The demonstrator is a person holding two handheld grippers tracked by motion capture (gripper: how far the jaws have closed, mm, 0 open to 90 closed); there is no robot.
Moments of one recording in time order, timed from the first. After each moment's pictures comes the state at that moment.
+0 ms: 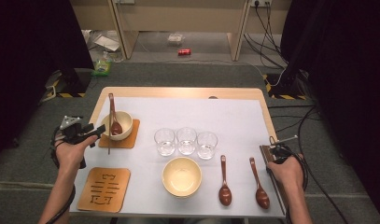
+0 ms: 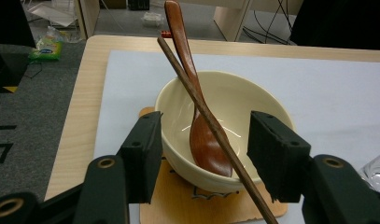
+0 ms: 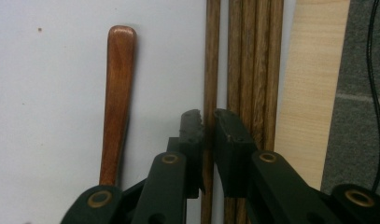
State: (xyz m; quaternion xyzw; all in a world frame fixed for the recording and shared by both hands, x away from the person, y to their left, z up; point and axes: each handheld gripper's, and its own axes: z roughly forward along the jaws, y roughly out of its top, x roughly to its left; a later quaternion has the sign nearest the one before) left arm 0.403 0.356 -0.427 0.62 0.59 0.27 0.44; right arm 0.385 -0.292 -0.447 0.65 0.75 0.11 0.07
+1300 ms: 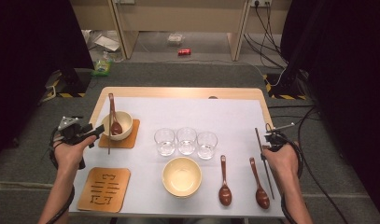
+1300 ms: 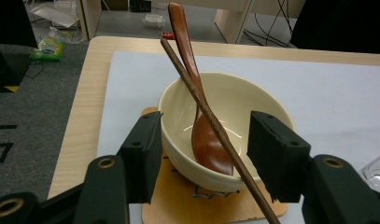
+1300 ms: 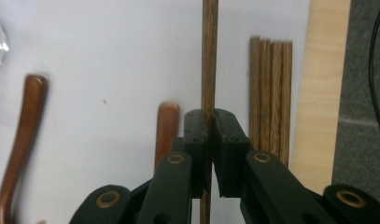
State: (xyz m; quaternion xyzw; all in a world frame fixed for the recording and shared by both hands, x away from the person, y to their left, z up) left arm 0.400 0.358 -0.426 0.62 0.59 0.27 0.44; right arm 0.408 -0.271 -0.416 0.65 0.74 0.15 0.09
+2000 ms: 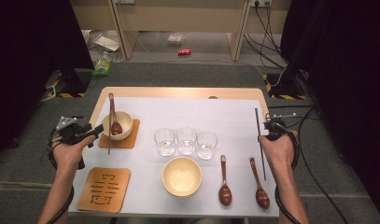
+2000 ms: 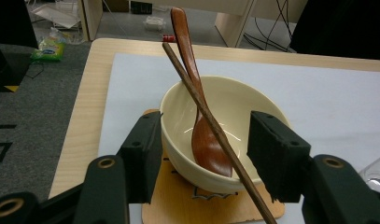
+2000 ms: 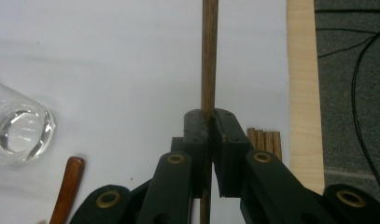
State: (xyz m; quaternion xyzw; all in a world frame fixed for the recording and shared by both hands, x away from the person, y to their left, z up) left arm 0.398 0.360 -0.424 0.61 0.59 0.27 0.45; right arm 0.423 -0.255 -0.385 0.64 0.71 0.23 0.17
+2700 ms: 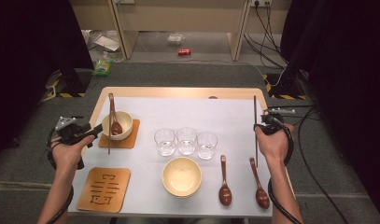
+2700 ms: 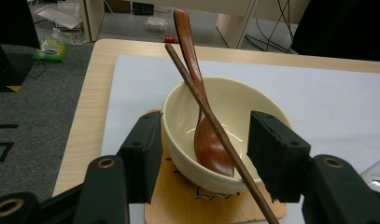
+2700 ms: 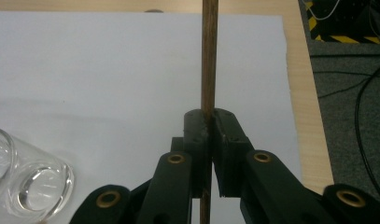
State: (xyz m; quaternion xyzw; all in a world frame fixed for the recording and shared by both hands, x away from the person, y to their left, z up) left arm 0.397 0.361 -0.423 0.61 0.59 0.27 0.45; right arm 0.433 -0.242 -0.376 0.62 0.68 0.30 0.22
